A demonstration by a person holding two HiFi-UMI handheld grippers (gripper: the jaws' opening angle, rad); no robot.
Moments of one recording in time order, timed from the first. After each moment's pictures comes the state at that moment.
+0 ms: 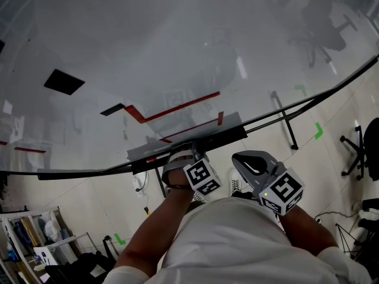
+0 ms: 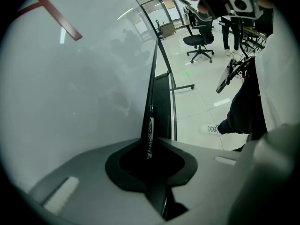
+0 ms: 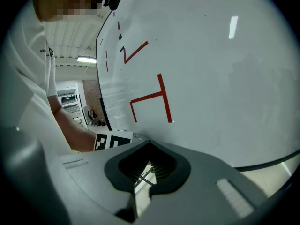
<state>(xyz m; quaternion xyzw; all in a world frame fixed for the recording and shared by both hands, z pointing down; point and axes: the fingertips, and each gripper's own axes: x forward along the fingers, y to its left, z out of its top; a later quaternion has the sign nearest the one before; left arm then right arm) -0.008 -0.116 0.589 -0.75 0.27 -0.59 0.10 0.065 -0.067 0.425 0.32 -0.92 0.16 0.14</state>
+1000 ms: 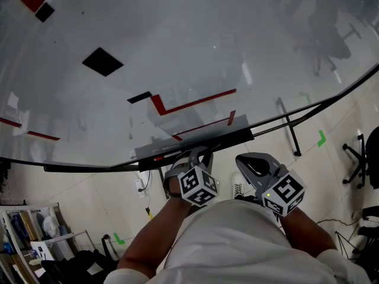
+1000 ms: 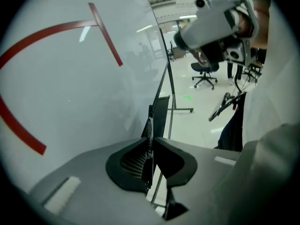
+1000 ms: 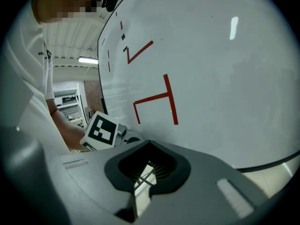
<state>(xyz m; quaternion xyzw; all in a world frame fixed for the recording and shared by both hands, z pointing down) -0.004 -0.091 0.540 -0.83 0.30 -0.47 0.02 0.054 -0.062 0.420 0.32 -0.93 0.15 0.13</state>
